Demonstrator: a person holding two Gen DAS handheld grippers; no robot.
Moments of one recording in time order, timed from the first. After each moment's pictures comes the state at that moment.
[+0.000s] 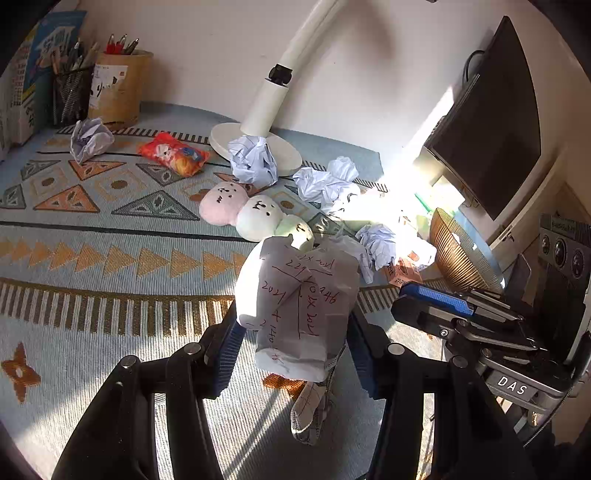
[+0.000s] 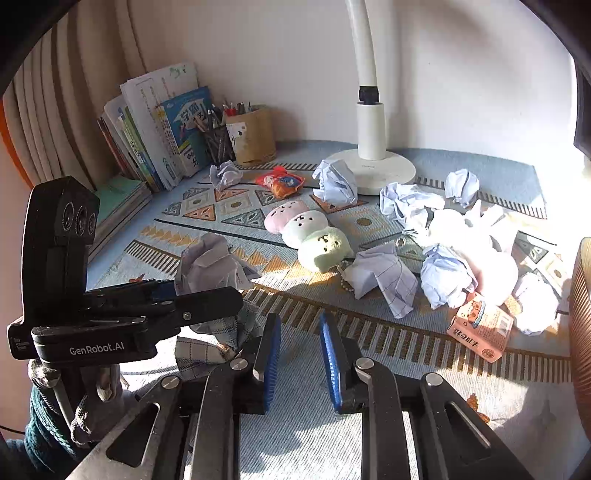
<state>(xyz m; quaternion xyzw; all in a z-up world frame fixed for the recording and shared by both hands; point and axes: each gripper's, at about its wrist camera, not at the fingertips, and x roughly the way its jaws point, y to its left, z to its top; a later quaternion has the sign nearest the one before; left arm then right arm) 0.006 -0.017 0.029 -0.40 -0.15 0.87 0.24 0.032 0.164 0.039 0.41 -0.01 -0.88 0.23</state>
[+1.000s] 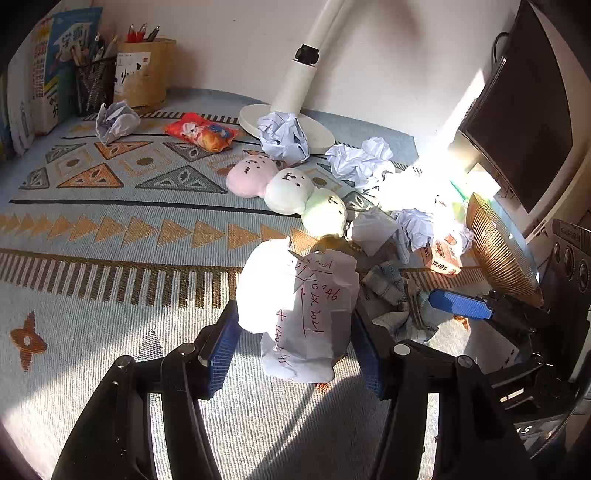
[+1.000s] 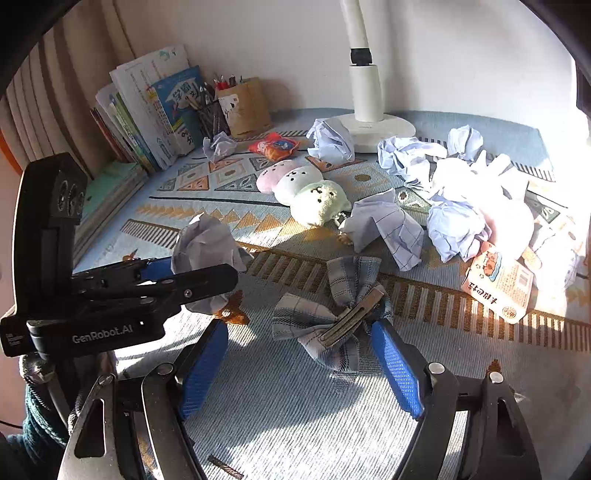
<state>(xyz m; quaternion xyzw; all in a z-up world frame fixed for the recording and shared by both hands) 0.008 -0.005 0.015 -0.43 -0.10 0.88 0.17 0.038 0.179 0.008 0.44 -0.03 -0.87 0.23</state>
